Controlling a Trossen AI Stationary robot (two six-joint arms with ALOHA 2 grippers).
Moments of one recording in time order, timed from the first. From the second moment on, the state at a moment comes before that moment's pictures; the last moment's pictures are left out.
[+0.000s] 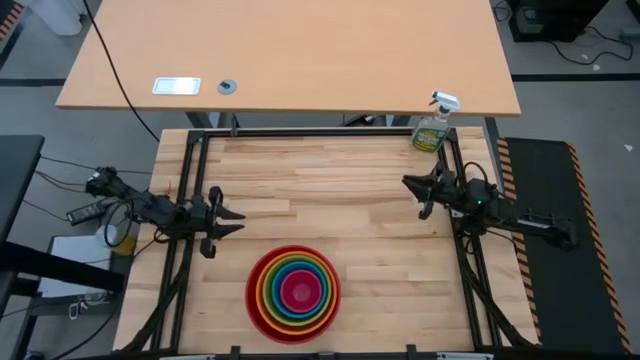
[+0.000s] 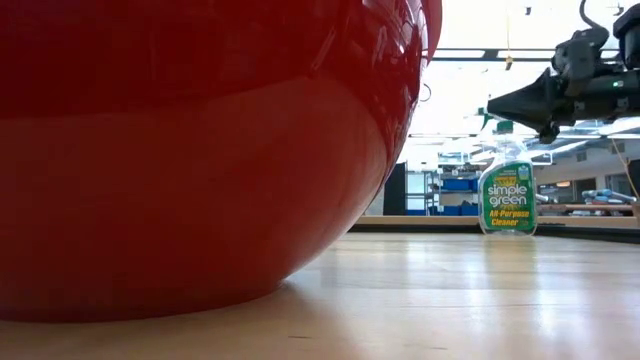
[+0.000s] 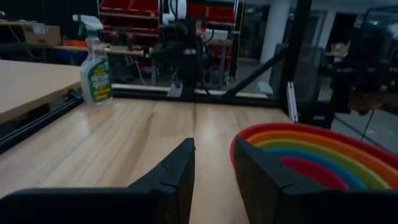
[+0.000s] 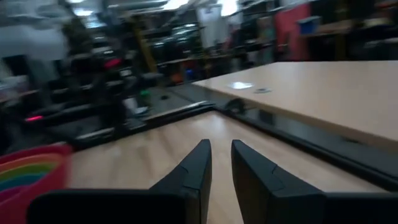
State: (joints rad) left arm -0.50 0.09 0.12 -0.02 -0.50 -0.09; right arm -0.26 0.01 0.01 0.06 0.14 0.18
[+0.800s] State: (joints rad) left arm -0.50 0.13 0.01 0.07 -0.48 -0.20; right arm -0.26 0.01 0.01 0.08 0.37 0.23
